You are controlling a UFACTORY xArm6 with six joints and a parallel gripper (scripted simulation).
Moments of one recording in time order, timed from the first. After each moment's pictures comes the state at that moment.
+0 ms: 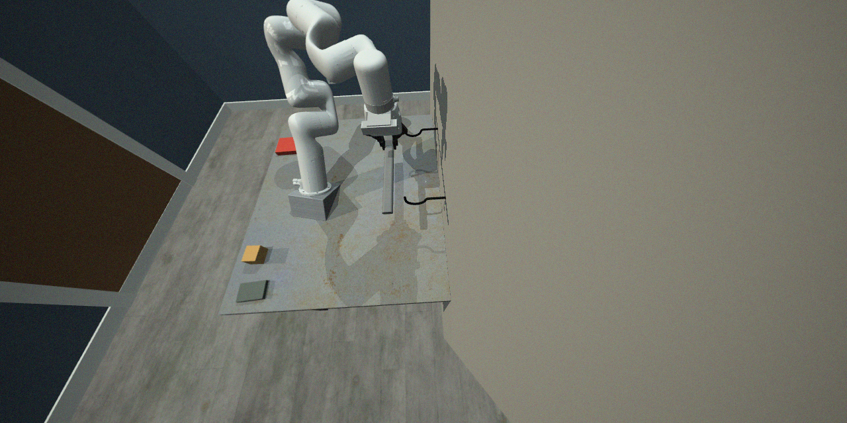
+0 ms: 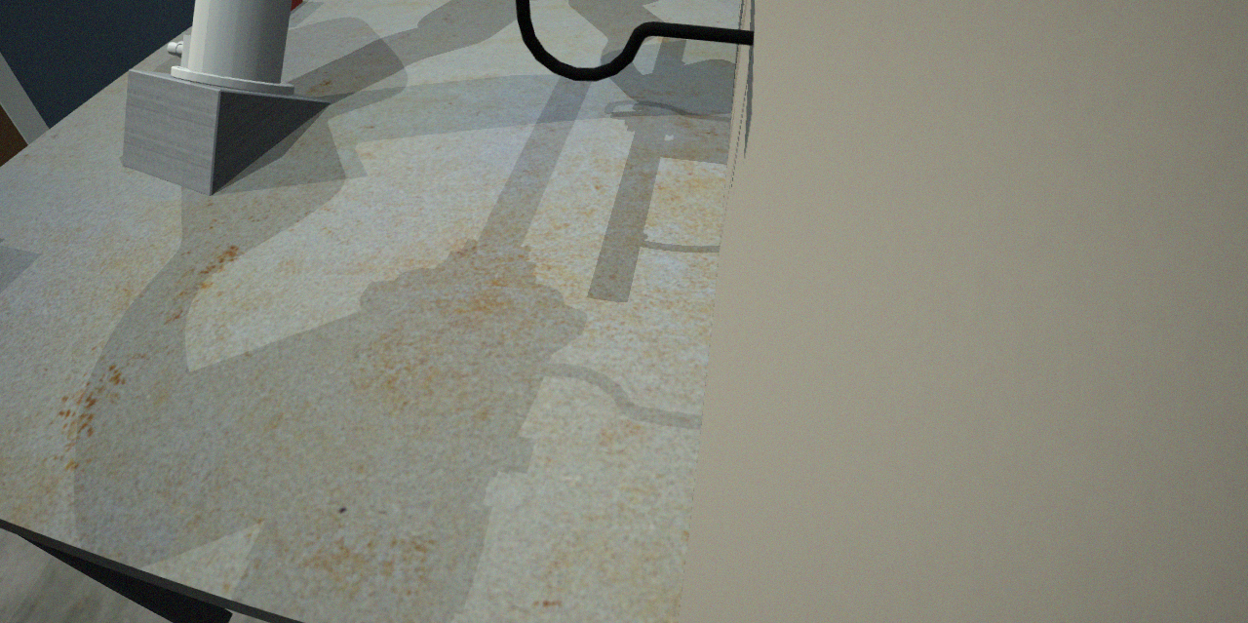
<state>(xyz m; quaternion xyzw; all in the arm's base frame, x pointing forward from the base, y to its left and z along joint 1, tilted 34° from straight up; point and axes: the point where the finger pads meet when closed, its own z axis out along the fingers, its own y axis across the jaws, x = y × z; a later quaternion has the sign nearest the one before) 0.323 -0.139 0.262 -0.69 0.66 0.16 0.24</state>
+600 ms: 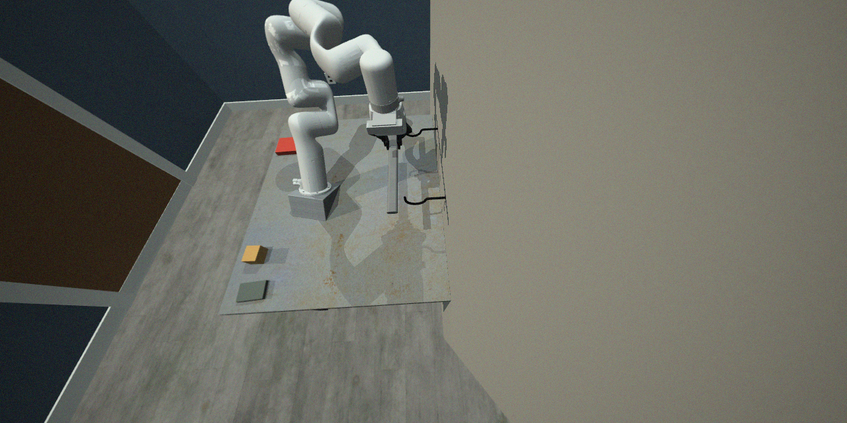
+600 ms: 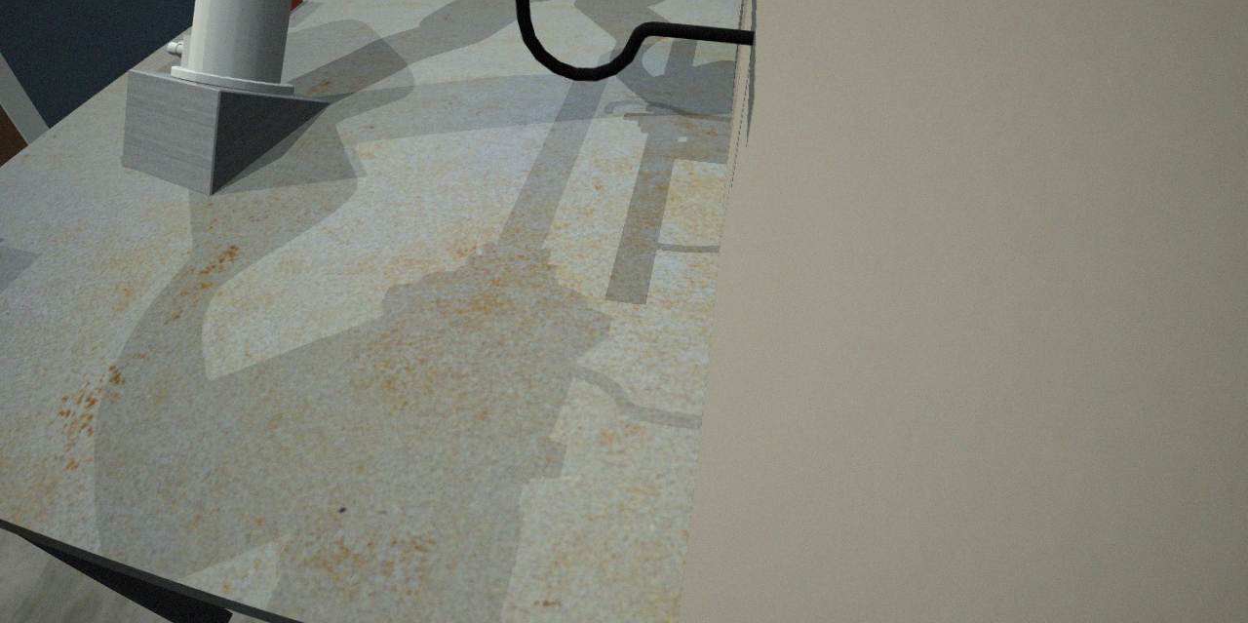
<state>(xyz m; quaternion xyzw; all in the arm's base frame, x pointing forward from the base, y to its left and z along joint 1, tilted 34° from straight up) 0.337 -0.139 0.264 -0.69 0.66 0.16 0.24</state>
